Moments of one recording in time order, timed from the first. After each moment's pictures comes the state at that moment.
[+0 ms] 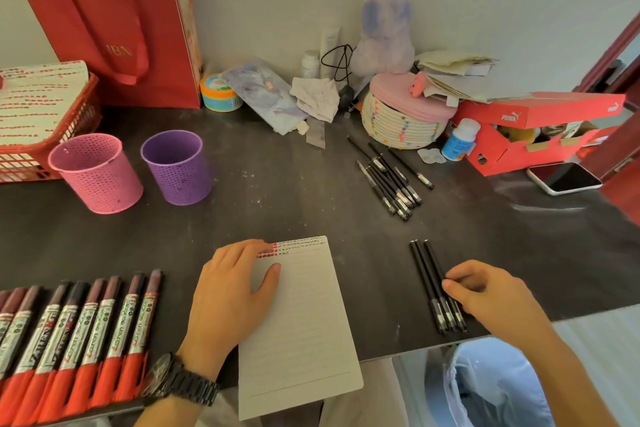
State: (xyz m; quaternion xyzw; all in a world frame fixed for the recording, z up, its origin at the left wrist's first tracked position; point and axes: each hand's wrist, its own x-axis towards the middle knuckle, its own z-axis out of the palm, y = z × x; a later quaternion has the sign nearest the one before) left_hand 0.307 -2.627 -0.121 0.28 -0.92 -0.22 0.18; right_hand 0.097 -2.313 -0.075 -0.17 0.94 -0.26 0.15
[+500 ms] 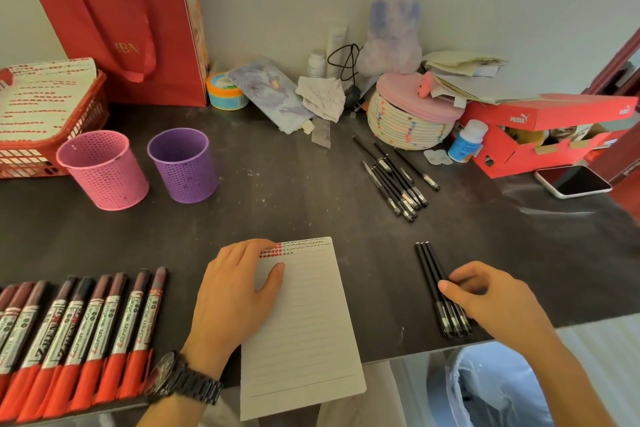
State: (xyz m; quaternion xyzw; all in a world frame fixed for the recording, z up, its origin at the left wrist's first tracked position) left_hand 0.309 -2.627 -0.120 0.28 -0.92 -0.23 0.16; right_hand 0.101 -2.321 -0.074 -0.16 0.95 -0.24 0.14
